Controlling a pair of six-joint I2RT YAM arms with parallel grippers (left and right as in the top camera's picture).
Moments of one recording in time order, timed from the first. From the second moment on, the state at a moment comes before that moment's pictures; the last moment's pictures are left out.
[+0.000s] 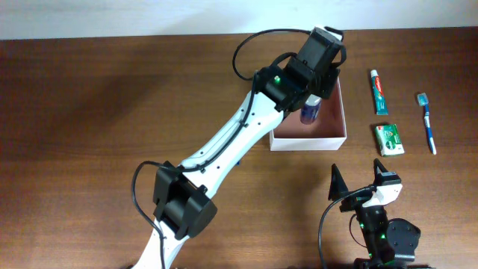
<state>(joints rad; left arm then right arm) -0.78 2.27 2.34 -0.75 -0.09 -0.25 -0.12 0.01 0.01 -0.05 -0.25 0.11</state>
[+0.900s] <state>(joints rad) -0.72 2.35 2.34 -0.75 -0.09 -0.25 -0.12 0.01 0.01 -0.05 -0.25 0.11</state>
